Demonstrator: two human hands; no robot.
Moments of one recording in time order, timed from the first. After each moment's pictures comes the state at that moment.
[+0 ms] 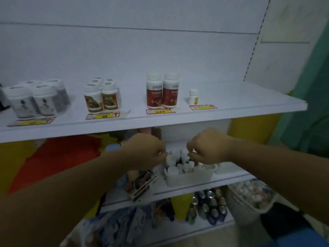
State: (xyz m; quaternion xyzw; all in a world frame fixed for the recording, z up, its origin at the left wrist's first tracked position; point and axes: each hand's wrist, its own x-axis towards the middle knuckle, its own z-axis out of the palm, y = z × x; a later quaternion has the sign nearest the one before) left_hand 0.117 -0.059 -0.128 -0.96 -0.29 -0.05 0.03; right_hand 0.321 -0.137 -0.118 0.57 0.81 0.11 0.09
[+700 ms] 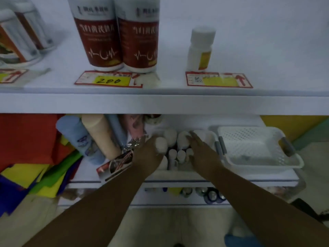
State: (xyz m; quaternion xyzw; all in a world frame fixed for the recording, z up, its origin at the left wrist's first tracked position) left_hand 0.251 0.048 -0.370 -0.76 -0.59 -0.15 -0.23; right_hand 0.450 -0.003 -0.361 0.69 0.70 -0.16 -0.08
